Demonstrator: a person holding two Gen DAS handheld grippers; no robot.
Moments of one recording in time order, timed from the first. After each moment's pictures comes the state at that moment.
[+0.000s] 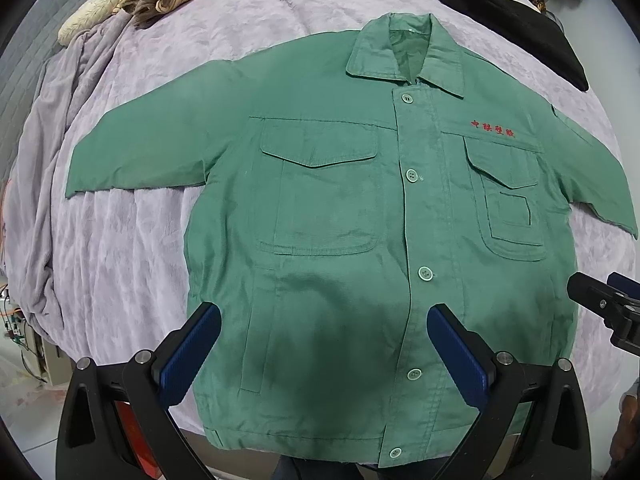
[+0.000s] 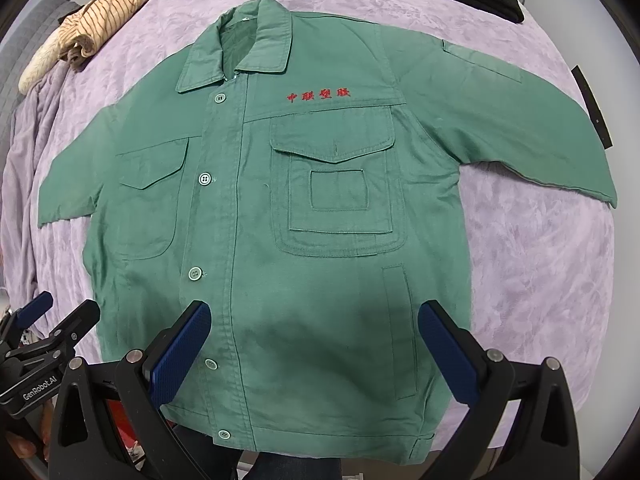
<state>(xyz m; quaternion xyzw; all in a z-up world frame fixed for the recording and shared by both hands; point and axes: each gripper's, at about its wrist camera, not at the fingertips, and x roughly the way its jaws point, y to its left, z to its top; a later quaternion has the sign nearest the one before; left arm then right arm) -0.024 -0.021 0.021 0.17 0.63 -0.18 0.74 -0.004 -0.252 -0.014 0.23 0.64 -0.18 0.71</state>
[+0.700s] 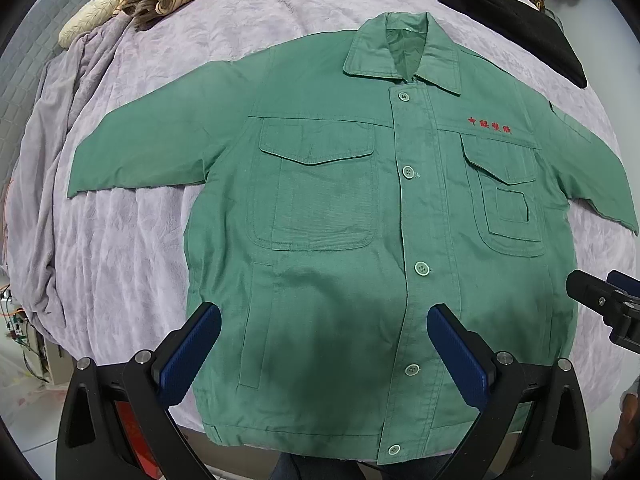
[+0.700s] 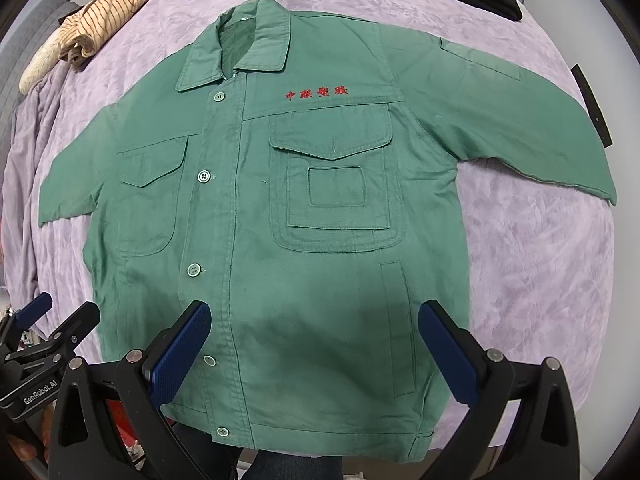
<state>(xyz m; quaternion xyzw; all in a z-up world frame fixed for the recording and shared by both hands) -0.028 -0.023 0.021 0.17 0.63 -0.17 0.74 -0.007 -0.251 -0.013 0.23 0.64 -0.18 0.71</state>
